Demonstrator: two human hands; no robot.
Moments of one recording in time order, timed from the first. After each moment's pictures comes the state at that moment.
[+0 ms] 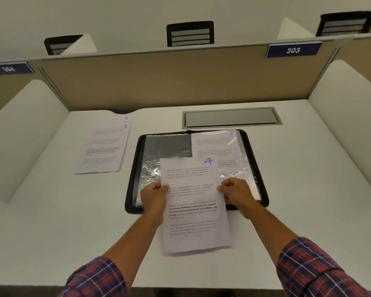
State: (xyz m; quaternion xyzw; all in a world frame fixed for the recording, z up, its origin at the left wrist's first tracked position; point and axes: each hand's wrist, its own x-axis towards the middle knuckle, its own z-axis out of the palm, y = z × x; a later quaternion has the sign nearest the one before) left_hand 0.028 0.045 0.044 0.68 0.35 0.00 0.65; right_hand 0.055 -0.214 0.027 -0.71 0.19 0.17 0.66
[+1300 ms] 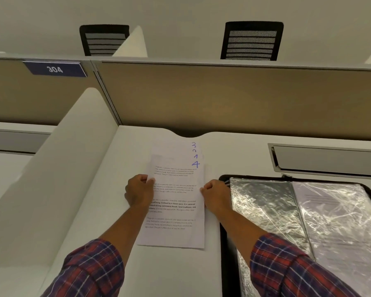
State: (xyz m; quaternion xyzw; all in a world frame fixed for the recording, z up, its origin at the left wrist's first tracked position) left_hand 0.286 0.451 -0.013 0.83 0.39 0.05 0.41; right_hand 0.301 0.215 -0.008 -0.87 0.15 0.13 0.45
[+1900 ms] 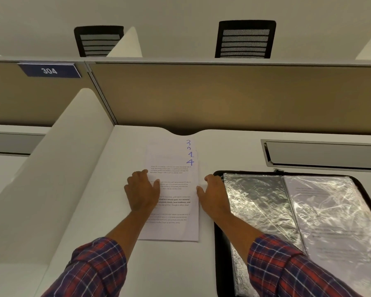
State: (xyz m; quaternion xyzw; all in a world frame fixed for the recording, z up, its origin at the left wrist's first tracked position) left_hand 0.268 0.428 -0.016 0.96 0.21 0.06 0.18; right_hand 0.272 0.198 -0.005 -0.94 0.02 0.06 0.35
